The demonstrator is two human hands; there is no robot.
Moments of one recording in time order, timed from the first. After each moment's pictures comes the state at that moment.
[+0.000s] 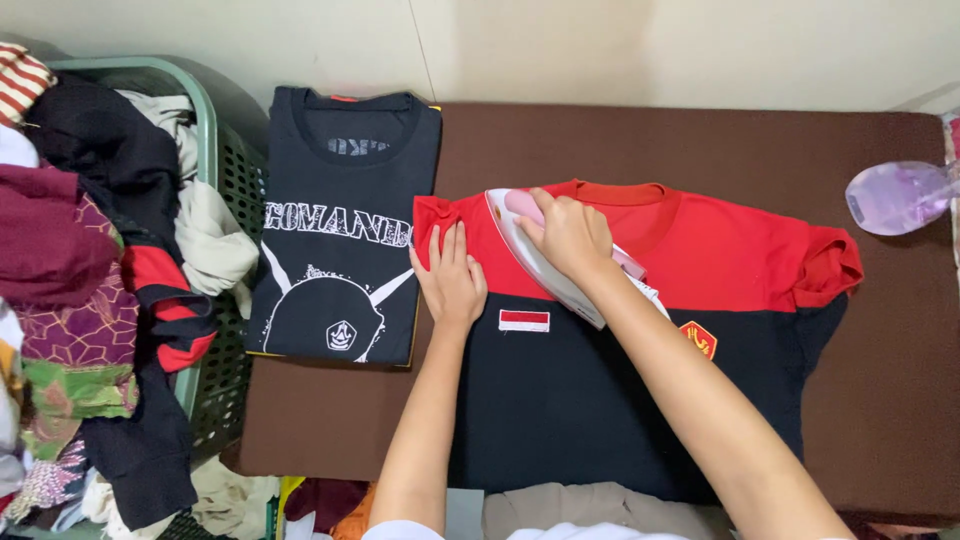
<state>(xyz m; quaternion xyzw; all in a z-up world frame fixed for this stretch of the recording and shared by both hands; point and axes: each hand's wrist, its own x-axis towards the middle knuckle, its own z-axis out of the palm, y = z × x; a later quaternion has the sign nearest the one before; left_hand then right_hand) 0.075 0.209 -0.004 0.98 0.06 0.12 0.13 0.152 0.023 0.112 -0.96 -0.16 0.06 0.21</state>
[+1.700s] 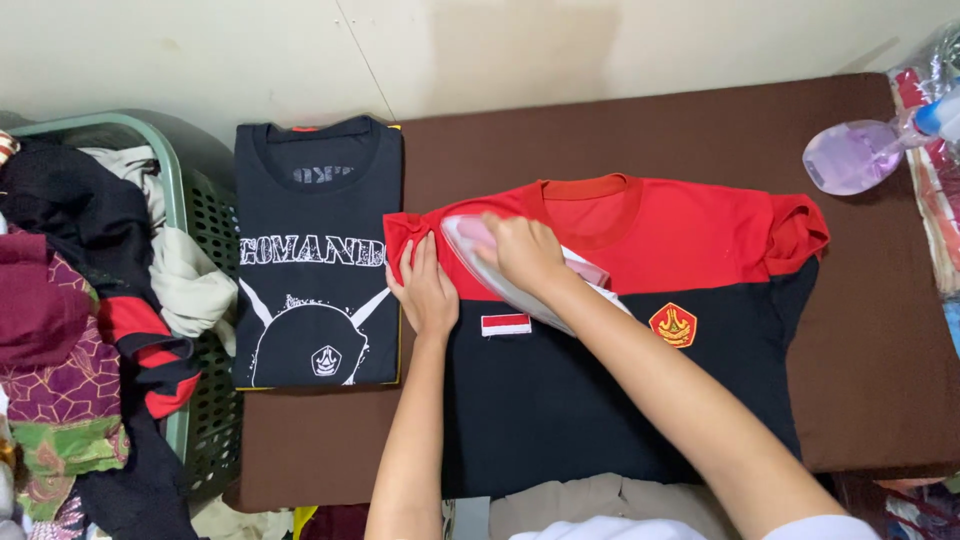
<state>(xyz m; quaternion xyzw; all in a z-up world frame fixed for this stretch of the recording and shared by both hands) 0.079 0.214 -0.005 0.96 0.06 0.15 0.23 0.142 0.038 0.086 -0.97 -0.11 0.03 0.21</state>
